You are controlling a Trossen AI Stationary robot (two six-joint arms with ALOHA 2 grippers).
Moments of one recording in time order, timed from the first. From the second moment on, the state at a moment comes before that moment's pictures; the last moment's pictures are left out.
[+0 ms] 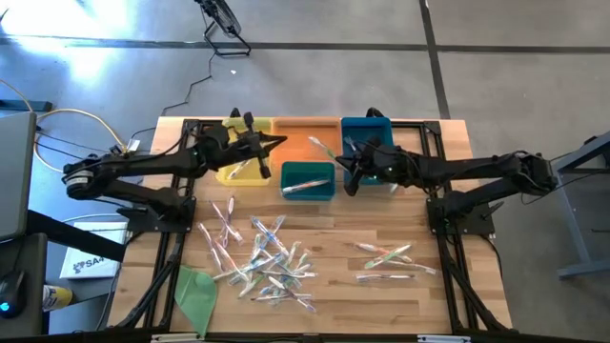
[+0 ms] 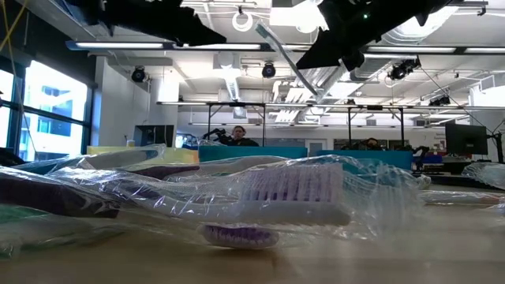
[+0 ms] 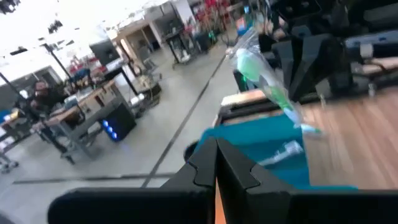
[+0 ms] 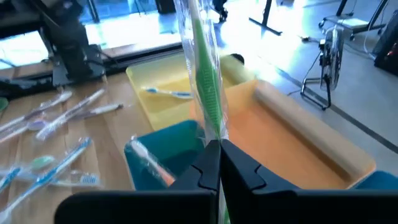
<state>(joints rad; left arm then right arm) 0.34 1.12 0.72 0.43 -0.05 0.44 -0.13 1.21 0.79 0.06 0.31 0.16</state>
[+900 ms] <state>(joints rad) 0.42 1.33 0.83 0.70 0.18 0.03 -0.20 1.22 0.79 0.21 0.31 0.12</state>
